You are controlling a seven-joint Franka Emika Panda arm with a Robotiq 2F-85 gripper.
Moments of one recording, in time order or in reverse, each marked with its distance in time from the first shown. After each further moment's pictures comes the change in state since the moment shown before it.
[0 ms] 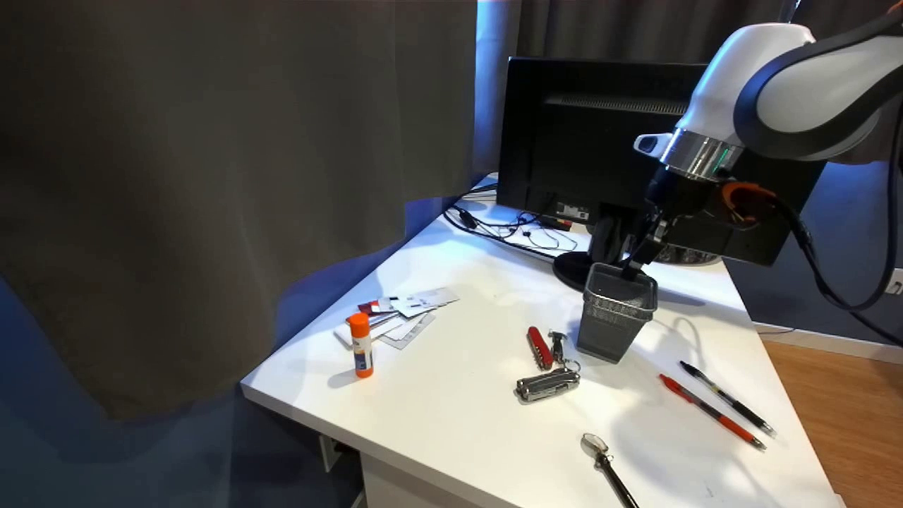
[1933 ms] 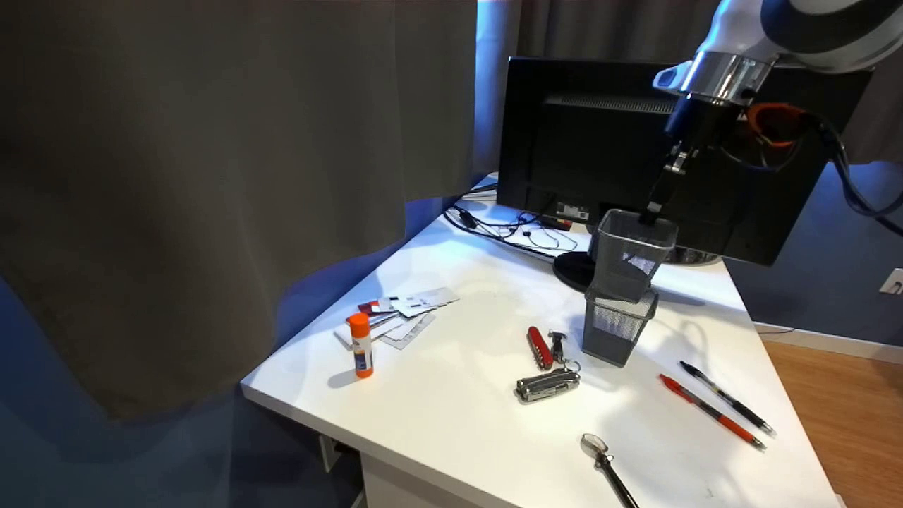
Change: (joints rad) arm -0.030 -0.120 0.015 0.069 0.063 -0.219 0.061
